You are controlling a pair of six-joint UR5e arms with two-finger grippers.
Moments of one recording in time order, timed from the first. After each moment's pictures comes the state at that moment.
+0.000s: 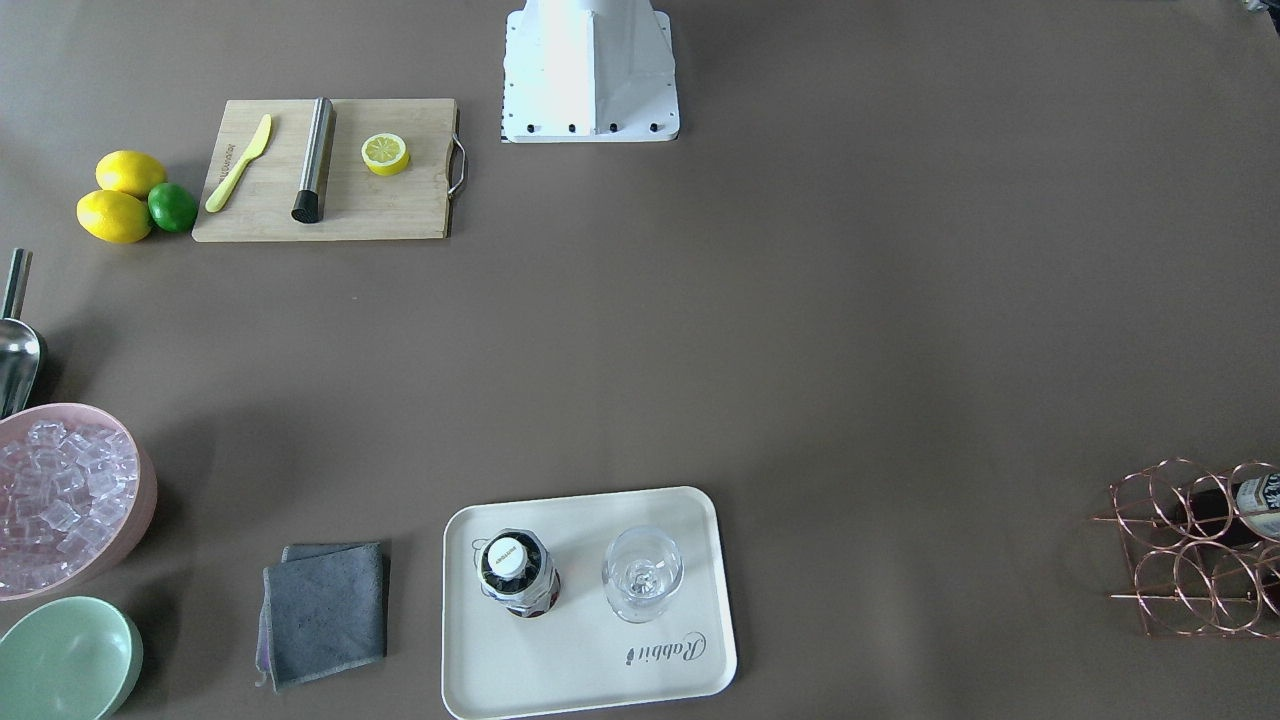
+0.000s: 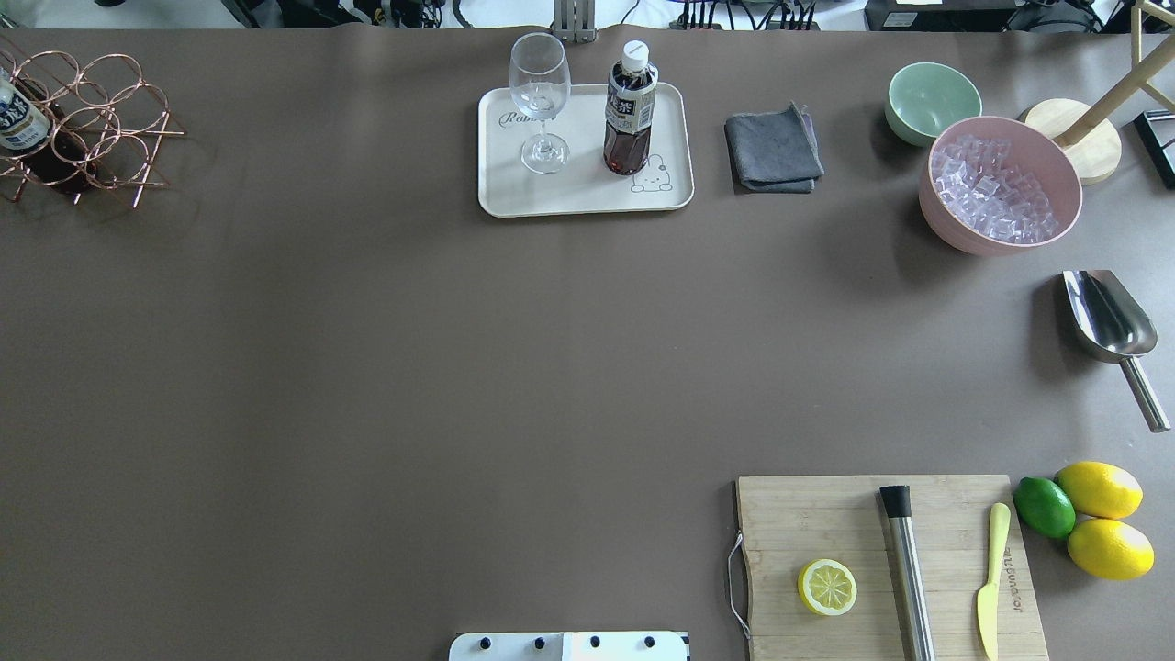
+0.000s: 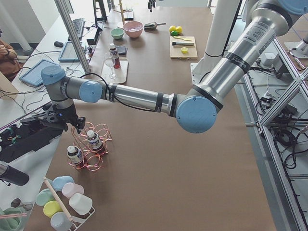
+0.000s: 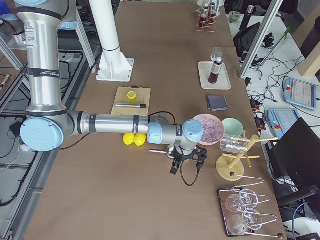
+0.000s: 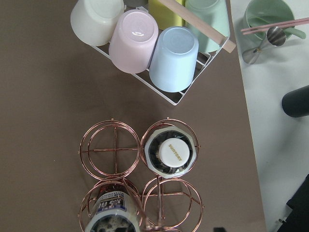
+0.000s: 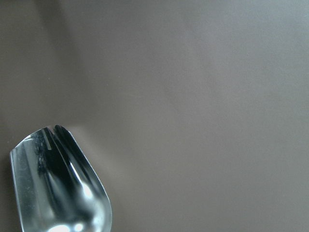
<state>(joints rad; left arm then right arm) -1.52 -2.21 -1.12 -1.59 -2.20 -1.64 1.45 -1.57 1.55 -1.61 2.31 0.39</state>
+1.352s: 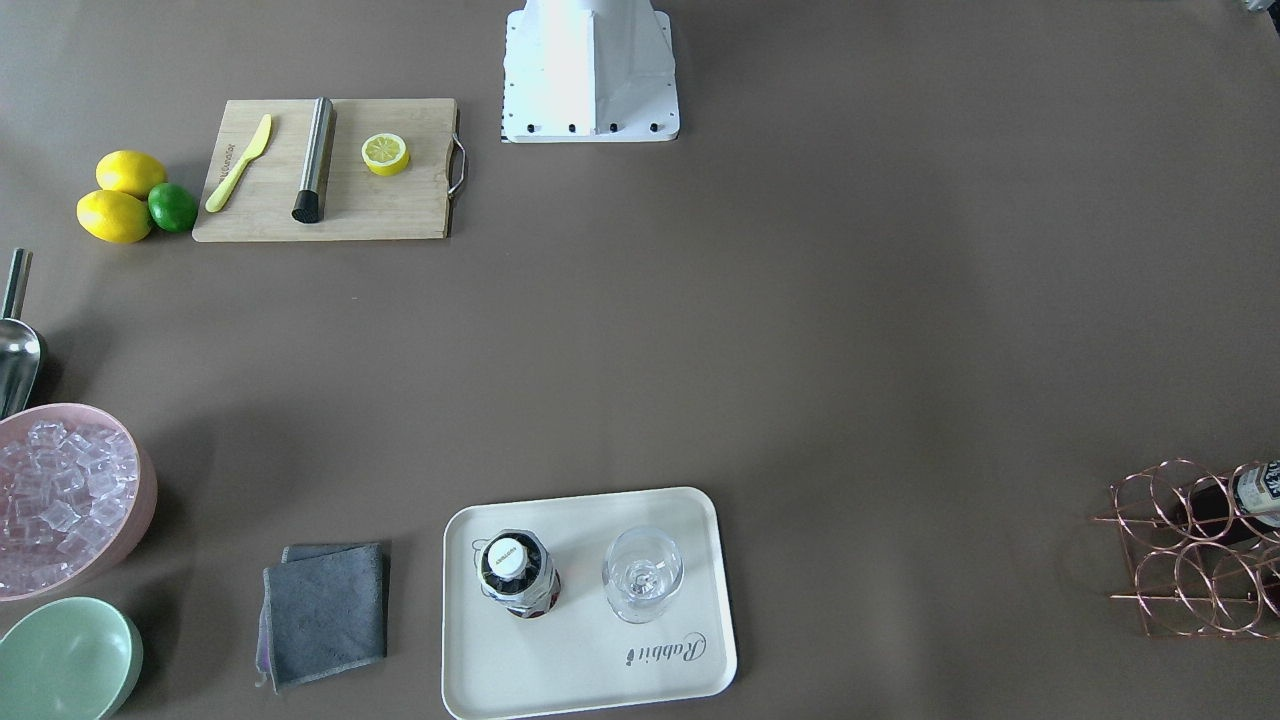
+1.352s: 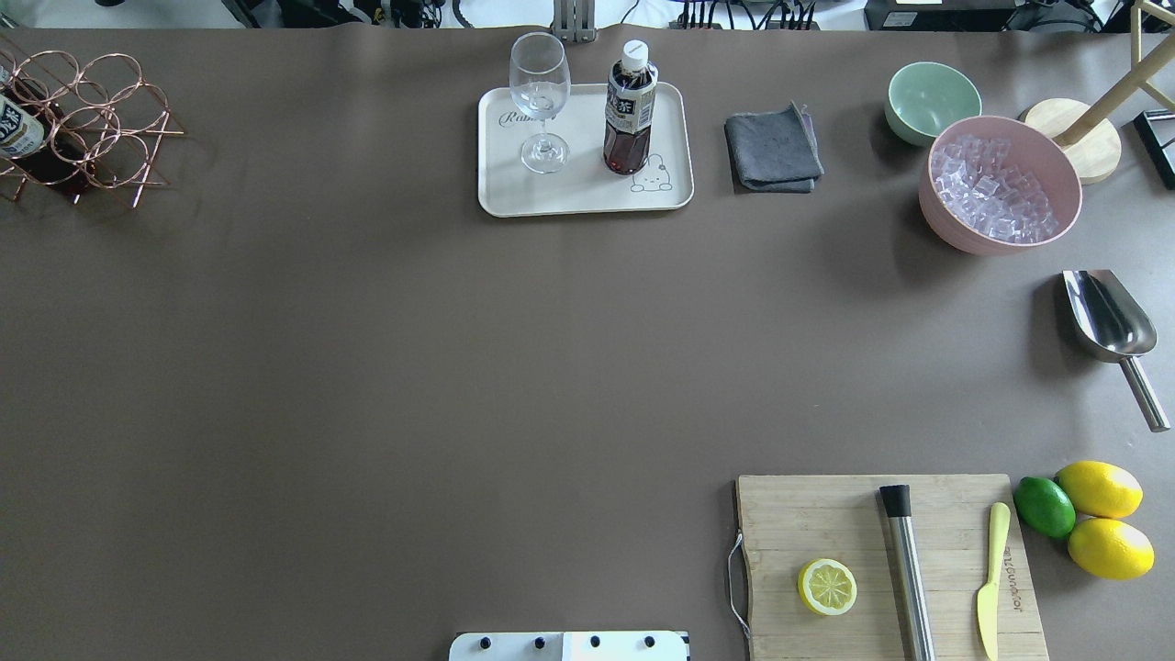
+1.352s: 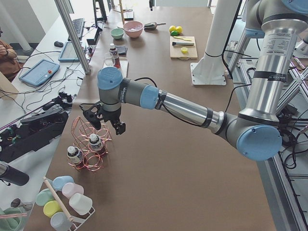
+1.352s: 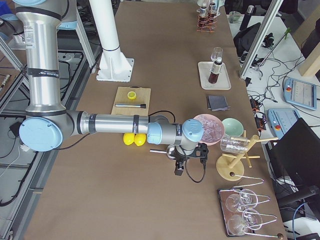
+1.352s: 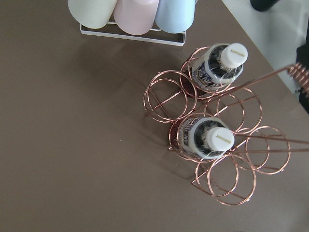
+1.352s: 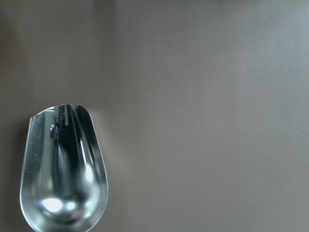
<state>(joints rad) -1.59 -1.73 -1.76 -1.48 -2.37 -0.98 1.47 -1.57 1.56 -1.59 2.32 0.11</state>
